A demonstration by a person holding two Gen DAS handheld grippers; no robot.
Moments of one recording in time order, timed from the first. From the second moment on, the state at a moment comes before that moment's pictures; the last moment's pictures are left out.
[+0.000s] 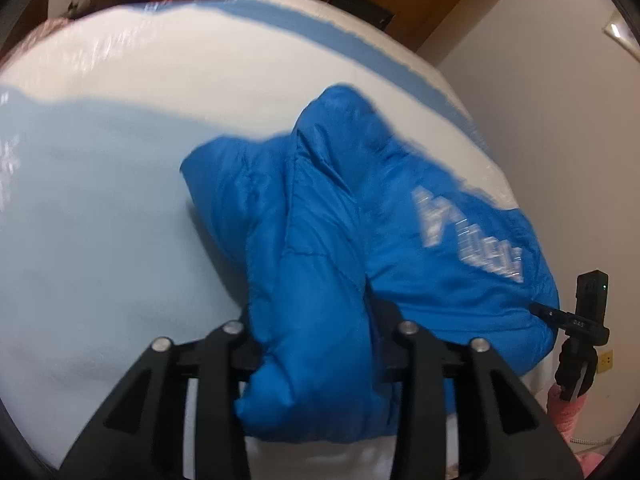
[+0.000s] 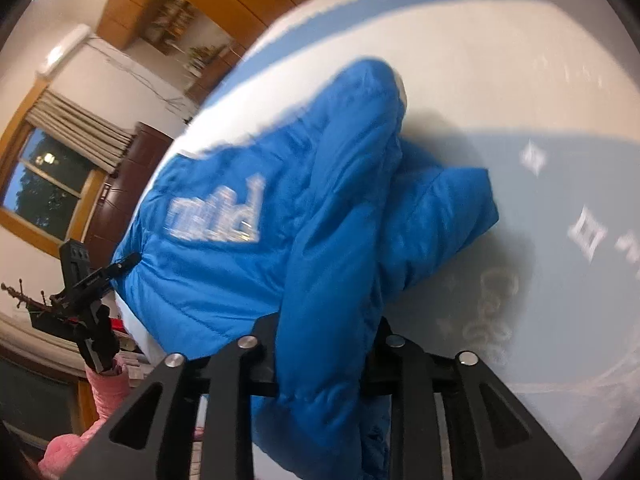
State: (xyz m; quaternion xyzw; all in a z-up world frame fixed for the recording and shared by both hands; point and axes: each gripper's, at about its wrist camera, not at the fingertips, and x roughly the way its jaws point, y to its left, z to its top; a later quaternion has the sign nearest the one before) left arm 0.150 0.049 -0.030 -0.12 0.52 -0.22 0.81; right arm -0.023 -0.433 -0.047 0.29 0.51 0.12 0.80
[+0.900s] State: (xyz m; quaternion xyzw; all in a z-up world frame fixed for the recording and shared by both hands) left arm 0.118 0.025 0.027 -0.10 0.47 -0.21 0.85; right arm -0.049 -0.396 0.012 0.12 0.49 0.08 0.86
